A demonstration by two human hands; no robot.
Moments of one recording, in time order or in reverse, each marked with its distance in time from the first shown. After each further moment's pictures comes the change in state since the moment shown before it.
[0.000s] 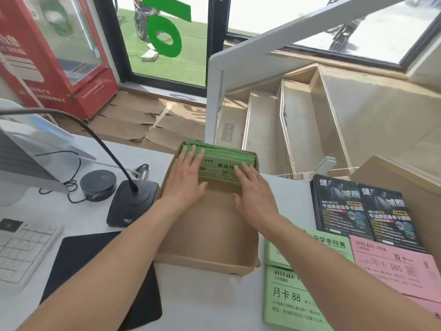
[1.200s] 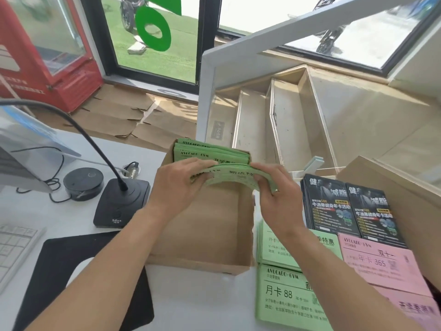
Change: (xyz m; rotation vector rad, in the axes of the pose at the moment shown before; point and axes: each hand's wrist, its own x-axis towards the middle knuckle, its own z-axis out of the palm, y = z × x) left_hand -0.031 0.020 -0.035 -0.313 0.383 0.326; right_hand -0.044 0.003 -0.053 0.472 0.563 -0.106
